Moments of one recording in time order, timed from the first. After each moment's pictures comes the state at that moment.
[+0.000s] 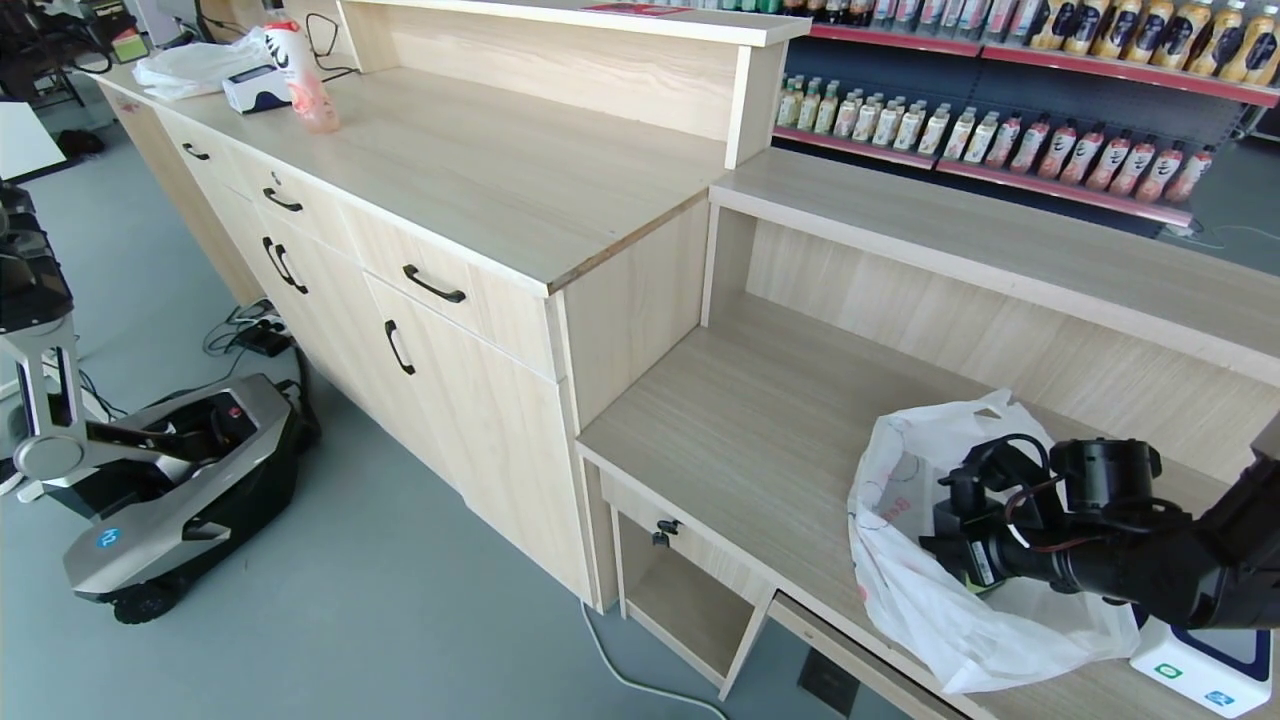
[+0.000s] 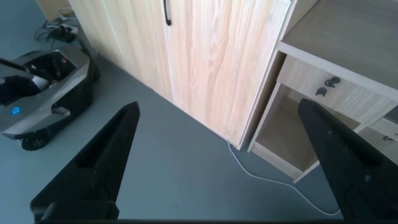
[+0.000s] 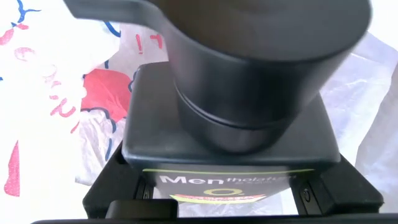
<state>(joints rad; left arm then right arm) 0.00 0.00 0.00 0.00 0.00 0.00 -0.06 2.08 -0.59 -0.81 0.24 -0.36</state>
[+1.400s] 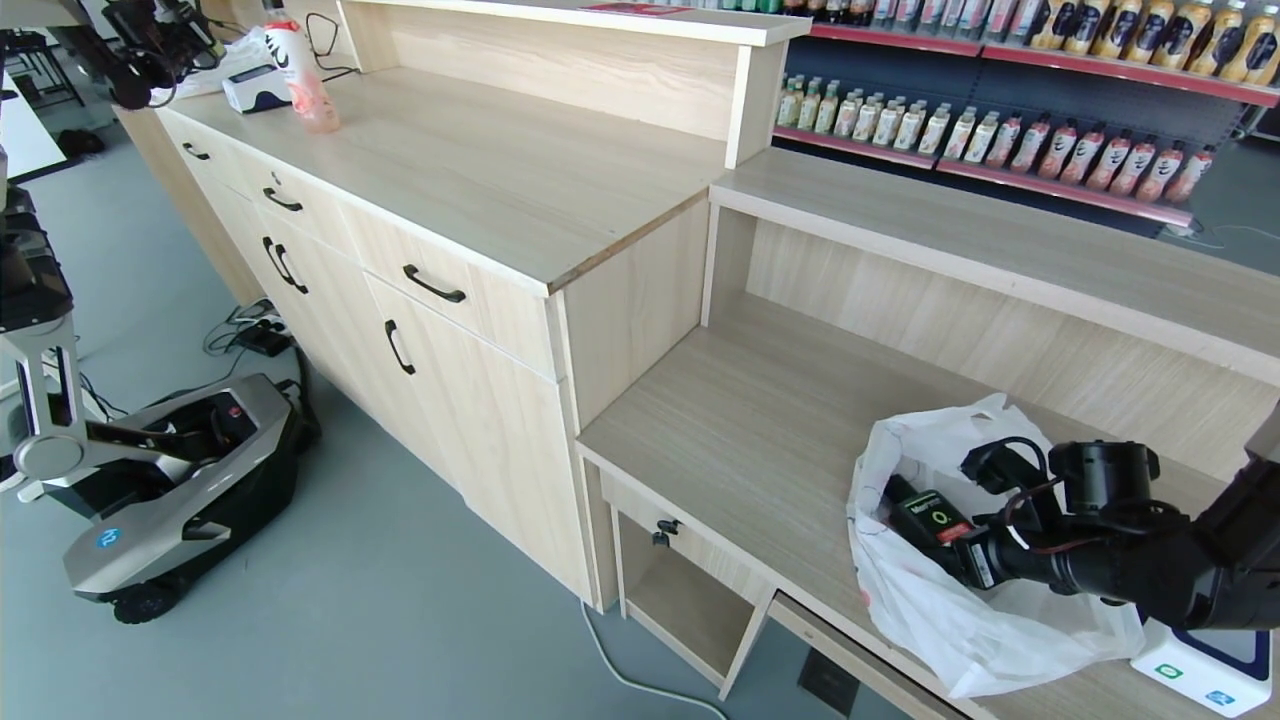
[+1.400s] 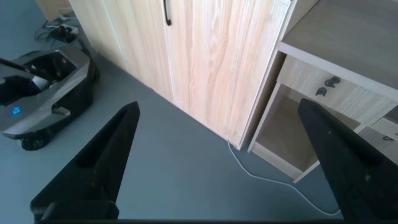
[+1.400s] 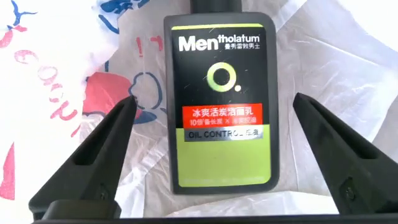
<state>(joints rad) 0.00 0.00 0.00 0.00 0.00 0.00 -0.07 2.09 -0.60 -0.82 0.26 -0.38</state>
